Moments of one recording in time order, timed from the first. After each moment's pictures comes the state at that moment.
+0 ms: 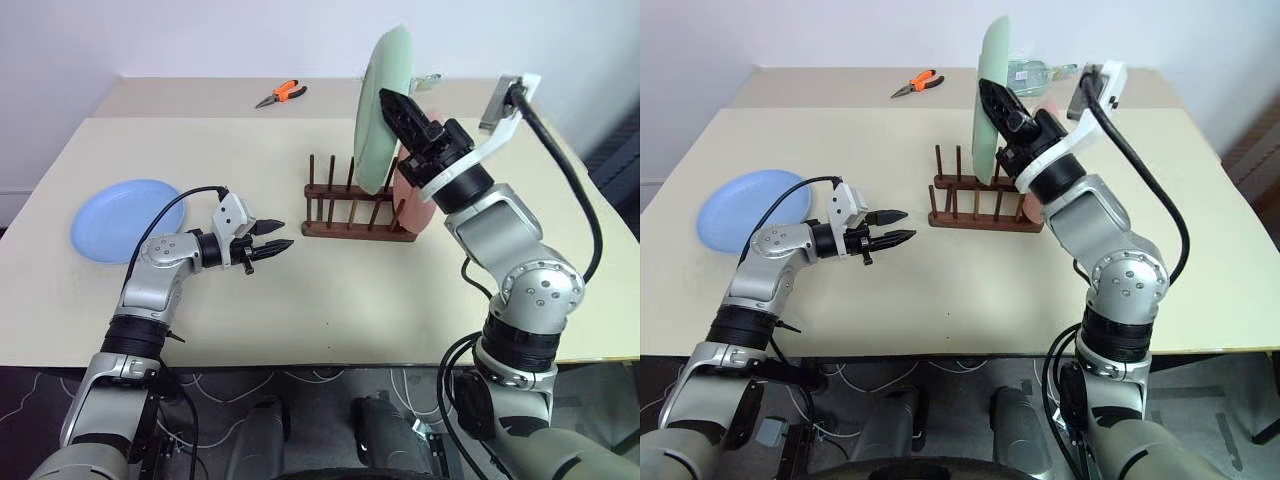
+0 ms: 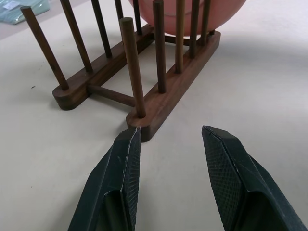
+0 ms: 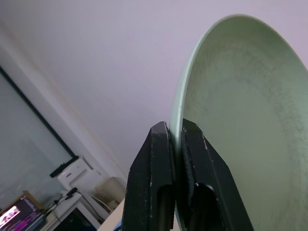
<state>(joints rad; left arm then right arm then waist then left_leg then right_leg) -0.54 0.50 -0.07 0.31 -0.24 0.09 -1.04 -0.64 -0.17 -0.22 -0.38 1.20 0.73 -0.12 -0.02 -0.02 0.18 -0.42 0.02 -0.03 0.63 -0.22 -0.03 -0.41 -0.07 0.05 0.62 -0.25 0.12</state>
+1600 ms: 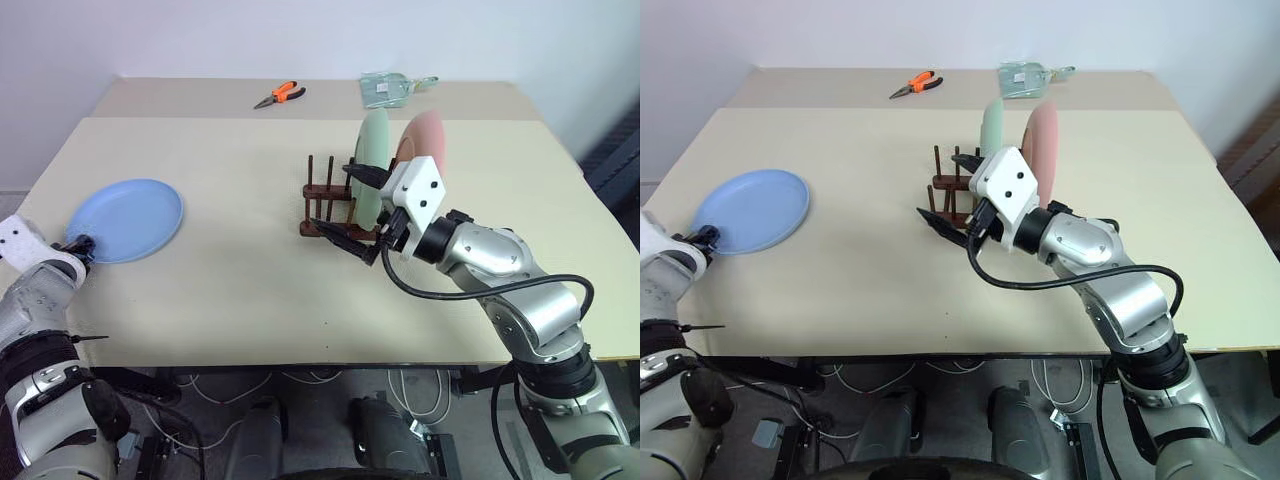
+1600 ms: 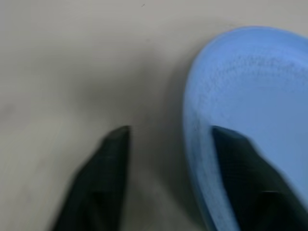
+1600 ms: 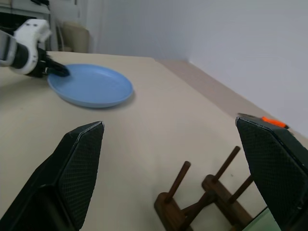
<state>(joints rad) -0.53 0.57 0.74 0.49 -0.47 0.70 0.01 -0.51 -0.52 0.18 -0.52 0.41 0.55 0.48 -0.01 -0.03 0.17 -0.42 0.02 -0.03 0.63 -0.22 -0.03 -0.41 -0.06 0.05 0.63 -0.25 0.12</state>
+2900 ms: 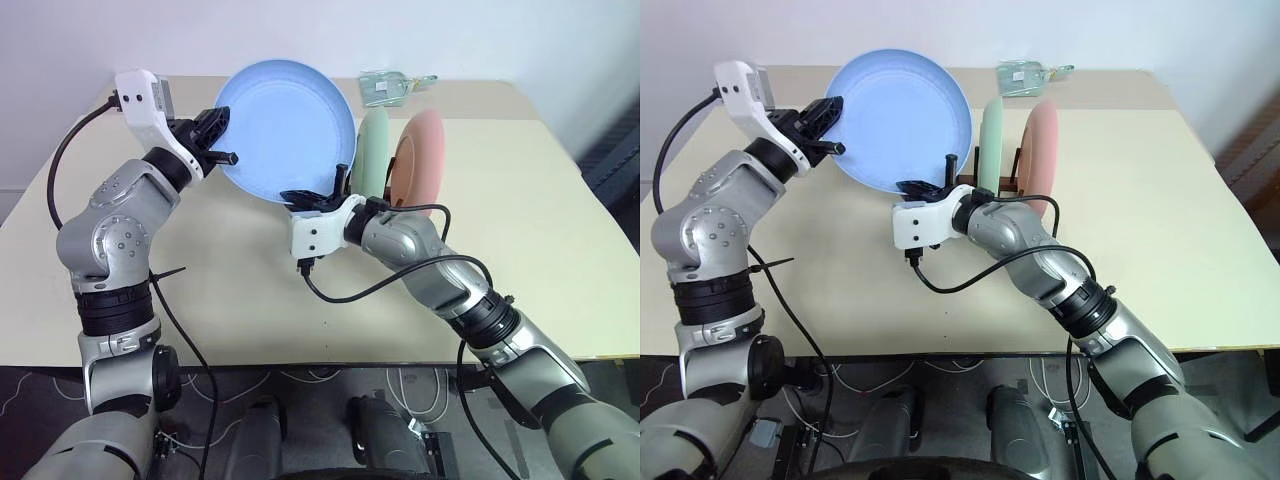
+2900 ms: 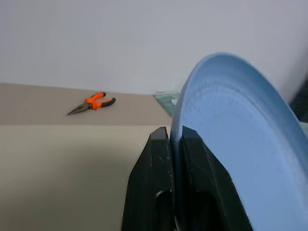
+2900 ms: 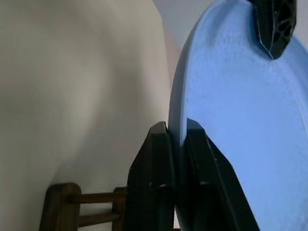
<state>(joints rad) -0.75 0.37 0.34 -0.10 -0.66 0.80 -0.23 -0.78 -0.41 0.57 -0.04 -0.51 0.04 0.48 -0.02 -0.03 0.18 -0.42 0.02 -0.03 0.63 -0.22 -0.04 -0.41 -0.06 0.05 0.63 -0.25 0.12</state>
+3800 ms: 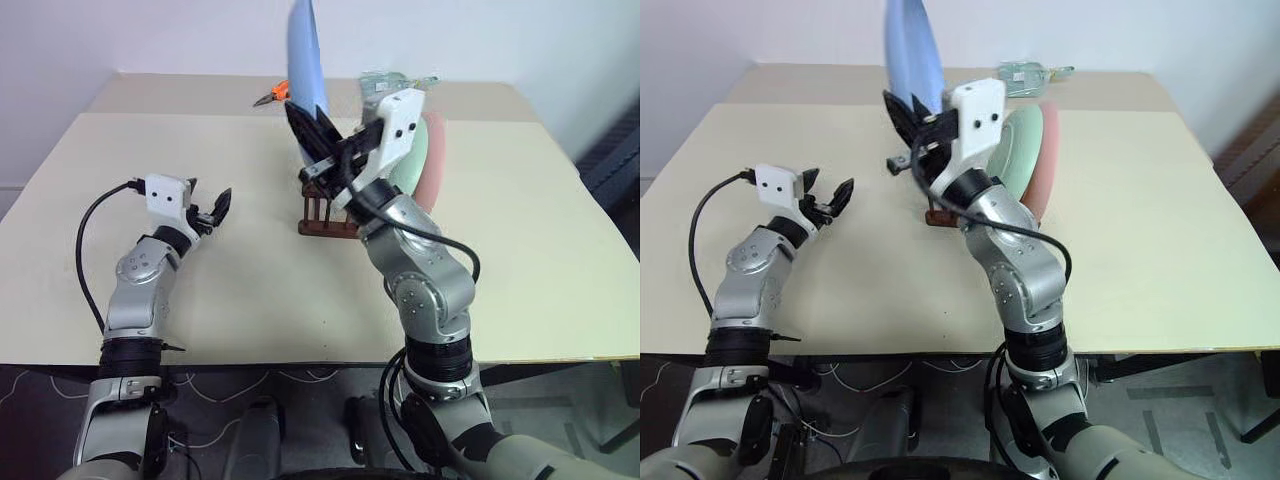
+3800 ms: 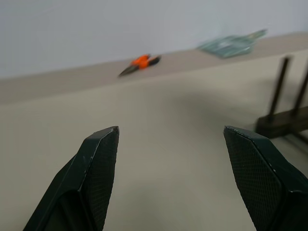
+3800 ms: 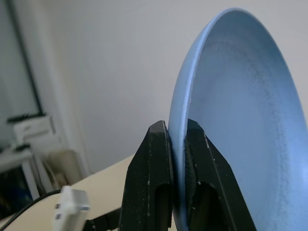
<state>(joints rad) -0.43 0.41 0.16 0.16 -0.25 0.10 -0.44 -0.64 0.13 0.06 -0.34 0.43 0.53 0.15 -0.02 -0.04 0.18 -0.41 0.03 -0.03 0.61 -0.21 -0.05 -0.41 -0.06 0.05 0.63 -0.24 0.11</state>
